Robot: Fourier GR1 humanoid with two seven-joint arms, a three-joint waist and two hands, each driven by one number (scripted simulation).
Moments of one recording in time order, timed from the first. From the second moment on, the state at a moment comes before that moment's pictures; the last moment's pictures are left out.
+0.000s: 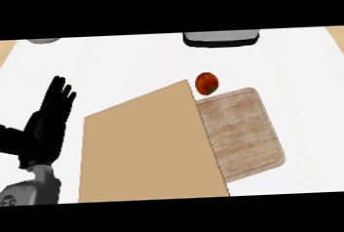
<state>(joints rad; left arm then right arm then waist) -0.12 0.14 0.06 -1.66 0.14 0.12 0.22 -0.25 -0.24 1.44 -1.32 2.81 -0.20 0.97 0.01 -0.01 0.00</state>
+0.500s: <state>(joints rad) -0.10 0.13 0.06 -1.66 0.13 0.12 0.21 -0.19 -0.28 1.49 -1.38 2.83 -0.27 0.90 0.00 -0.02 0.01</state>
